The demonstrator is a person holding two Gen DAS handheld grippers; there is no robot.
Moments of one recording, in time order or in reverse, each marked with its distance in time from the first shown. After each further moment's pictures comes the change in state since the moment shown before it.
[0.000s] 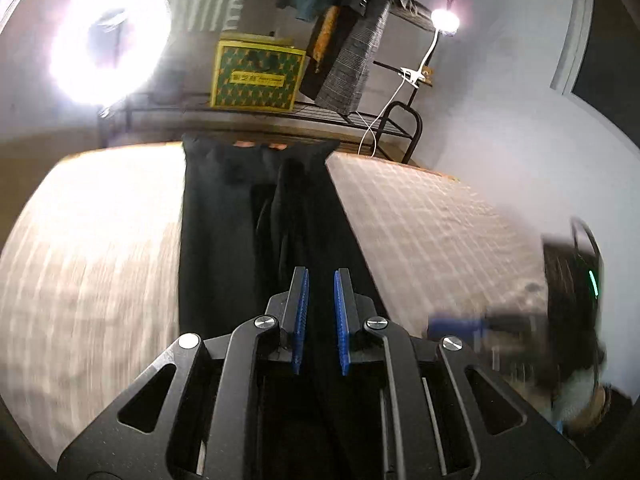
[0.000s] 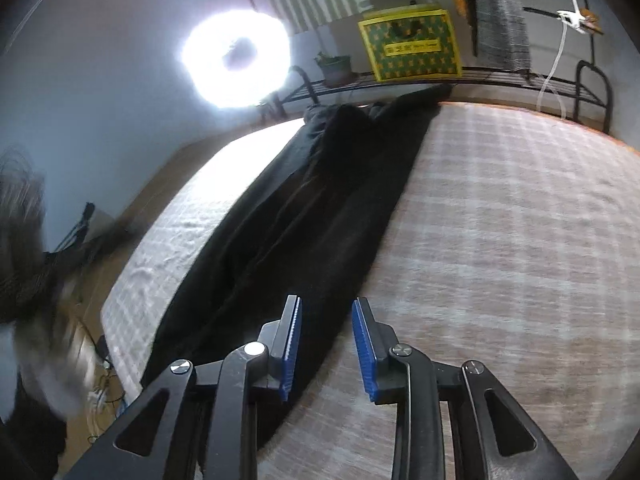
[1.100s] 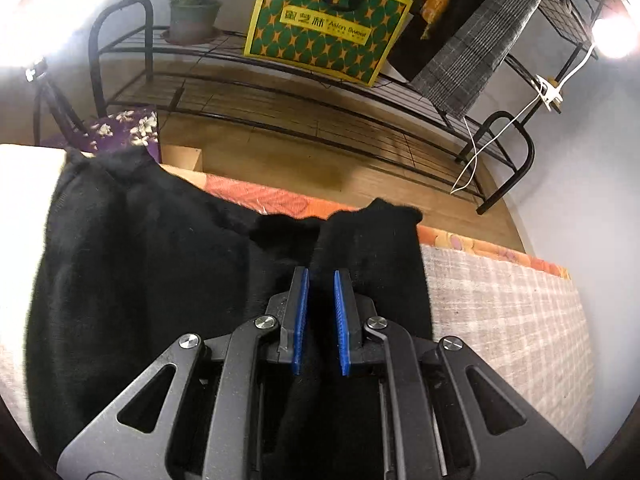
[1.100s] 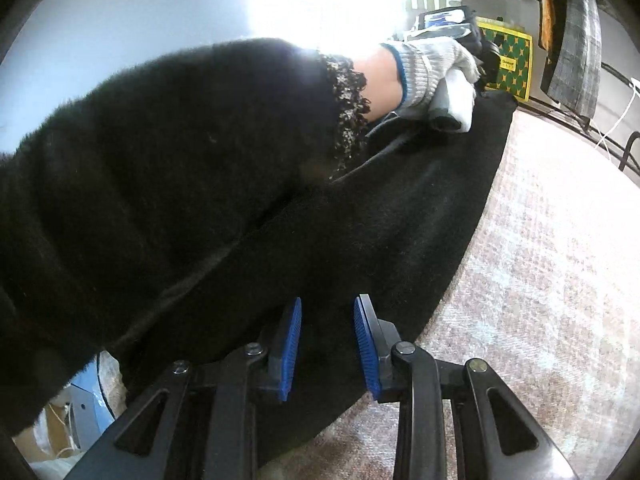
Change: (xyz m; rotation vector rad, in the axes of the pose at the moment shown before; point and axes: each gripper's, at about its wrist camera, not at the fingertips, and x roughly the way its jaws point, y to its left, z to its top) left arm 0.320 0.078 0.151 -0.276 0.116 0.197; right arm 0.046 0.053 -0.046 -0.276 0.068 -0.033
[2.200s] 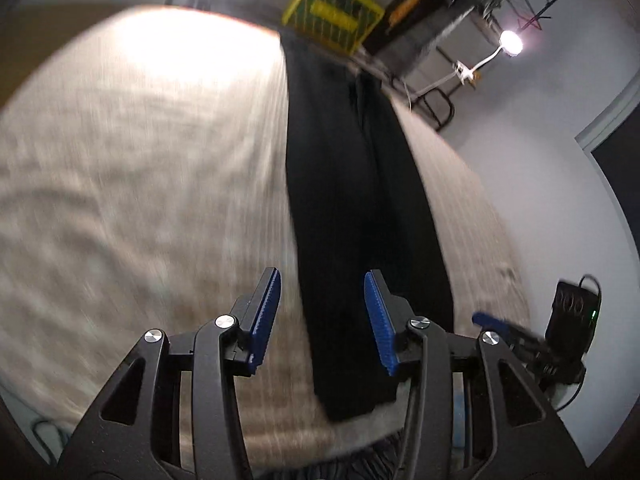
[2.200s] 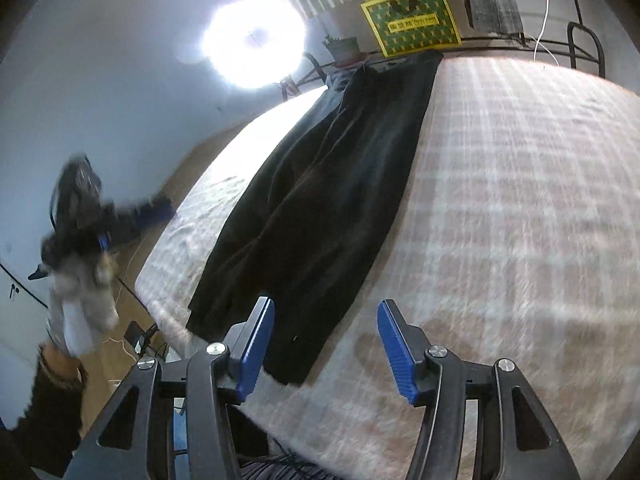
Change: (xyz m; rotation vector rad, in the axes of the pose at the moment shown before) left arm -0.324 0.216 -0.303 -0.057 0.102 -0.276; right arm -0.071 0.003 -0.051 0.382 -0.034 0.086
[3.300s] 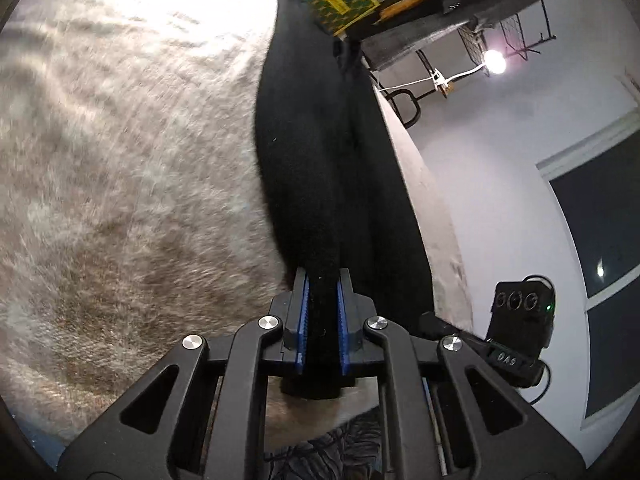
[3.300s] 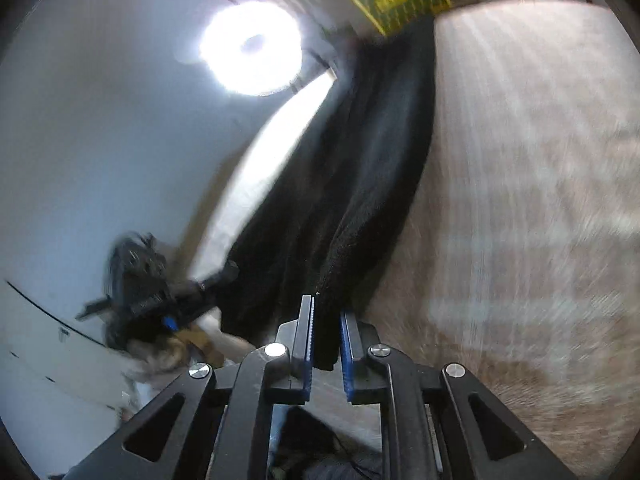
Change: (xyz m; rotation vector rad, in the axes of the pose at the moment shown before) left arm 0.025 0.015 -0.048 -0.149 0.010 -0.240; right arm 0.012 -0.013 -0.034 0.162 0.052 0.153
